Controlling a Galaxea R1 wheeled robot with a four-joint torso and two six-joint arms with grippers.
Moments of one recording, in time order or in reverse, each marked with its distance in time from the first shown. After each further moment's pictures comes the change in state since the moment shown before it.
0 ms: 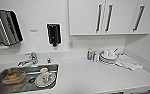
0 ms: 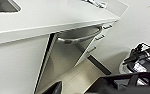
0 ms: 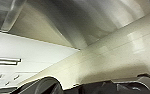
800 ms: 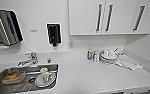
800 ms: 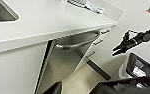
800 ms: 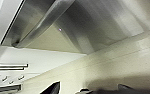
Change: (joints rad) left arm 0.000 -0.007 0.013 0.025 -0.043 -0.001; right arm 0.323 0.025 0.126 0.005 -0.335 0.215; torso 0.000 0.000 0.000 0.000
